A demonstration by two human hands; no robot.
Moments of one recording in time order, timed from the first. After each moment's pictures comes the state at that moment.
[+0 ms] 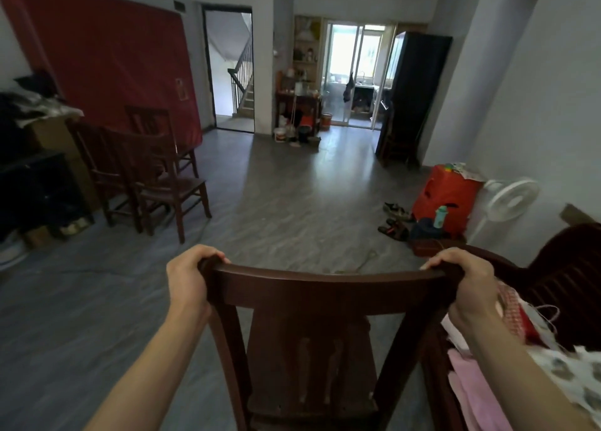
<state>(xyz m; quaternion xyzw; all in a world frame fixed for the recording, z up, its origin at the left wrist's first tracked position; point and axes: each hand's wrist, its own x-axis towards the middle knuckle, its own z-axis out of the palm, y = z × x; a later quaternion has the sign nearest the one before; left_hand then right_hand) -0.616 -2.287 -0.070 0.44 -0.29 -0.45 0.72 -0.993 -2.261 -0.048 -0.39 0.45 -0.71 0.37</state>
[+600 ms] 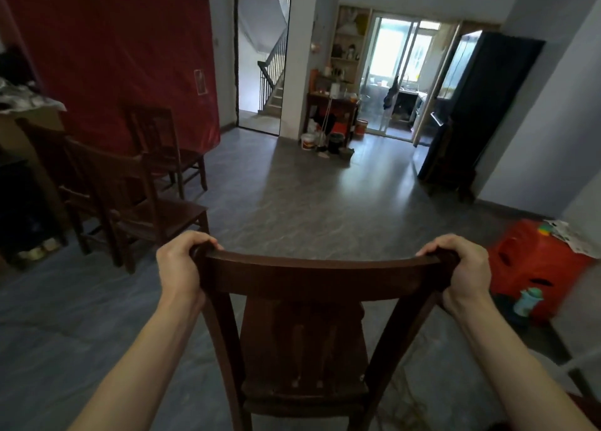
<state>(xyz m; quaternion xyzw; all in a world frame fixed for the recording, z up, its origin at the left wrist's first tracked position) -0.541 -2.919 -0.074 0.41 -0.25 -0.41 0.77 -0.918 -2.953 -0.050 -0.42 0.40 -0.70 0.42</state>
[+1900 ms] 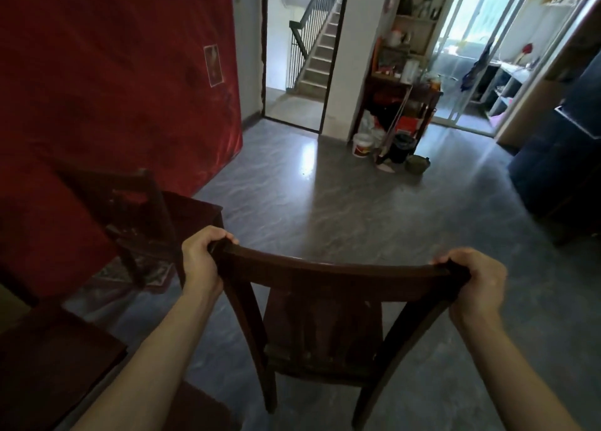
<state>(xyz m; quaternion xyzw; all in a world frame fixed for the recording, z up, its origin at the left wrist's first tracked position) -0.045 -4.134 -0.157 0.42 -0.21 -0.47 0.75 -0.424 -4.136 -0.111 -0.45 0.45 -0.69 0.36</state>
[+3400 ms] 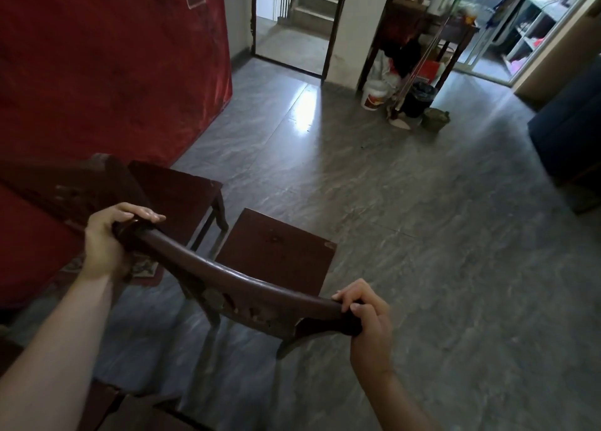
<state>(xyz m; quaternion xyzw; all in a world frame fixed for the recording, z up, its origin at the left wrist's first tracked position) 0.258 -4.354 -0.314 0.41 -0.36 -0.47 0.69 -0.133 -4.272 -0.315 -0.49 0.49 -0.58 0.42</state>
